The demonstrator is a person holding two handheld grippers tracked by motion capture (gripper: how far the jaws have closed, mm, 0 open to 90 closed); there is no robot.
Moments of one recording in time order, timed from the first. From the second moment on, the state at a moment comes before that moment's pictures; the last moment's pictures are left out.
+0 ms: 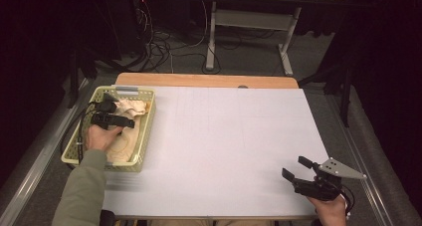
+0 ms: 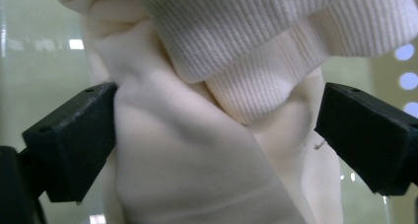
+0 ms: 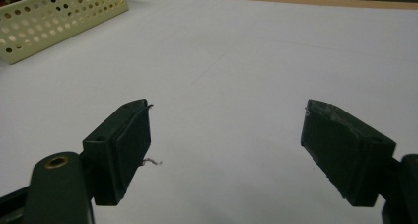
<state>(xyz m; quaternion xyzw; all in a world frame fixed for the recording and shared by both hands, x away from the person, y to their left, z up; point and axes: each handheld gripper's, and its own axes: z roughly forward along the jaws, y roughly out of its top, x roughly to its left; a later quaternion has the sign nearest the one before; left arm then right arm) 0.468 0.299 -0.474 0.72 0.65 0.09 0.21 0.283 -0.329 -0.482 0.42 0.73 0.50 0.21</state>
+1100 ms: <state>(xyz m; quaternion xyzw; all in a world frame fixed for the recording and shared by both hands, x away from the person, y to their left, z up) 0.474 0.283 -0.497 0.75 0.64 0.09 0.14 0.283 -0.329 -0.482 0.42 0.73 0.49 0.21</state>
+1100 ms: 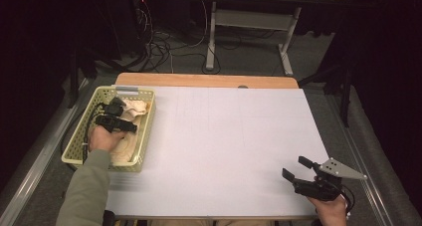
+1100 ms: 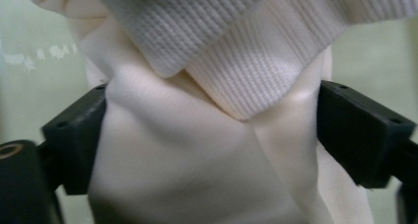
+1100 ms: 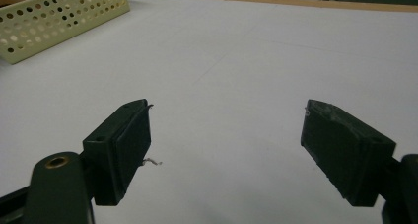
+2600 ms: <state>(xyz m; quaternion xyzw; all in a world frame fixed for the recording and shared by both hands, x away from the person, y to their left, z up) 0.467 0.280 -0.488 0.76 0.62 0.11 0.15 0.284 -0.328 -0.482 0.41 0.74 0.49 0.21</state>
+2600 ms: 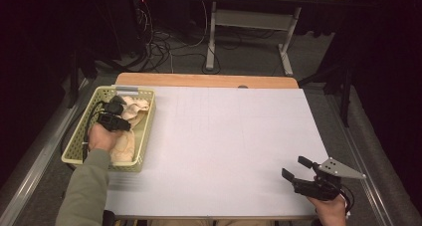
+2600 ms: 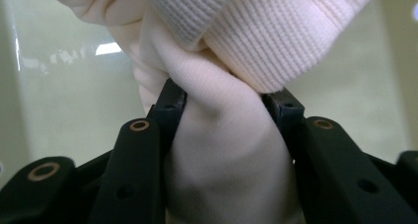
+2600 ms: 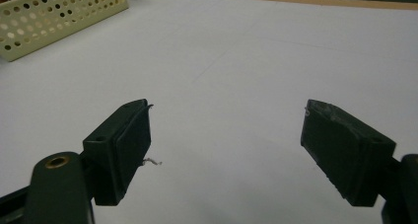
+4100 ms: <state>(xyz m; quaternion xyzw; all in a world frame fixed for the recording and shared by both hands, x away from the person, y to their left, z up) 0.465 0.286 -0.466 0.76 0.62 0.09 0.16 0.285 -0.329 -0.483 0.42 0.74 0.49 0.21</state>
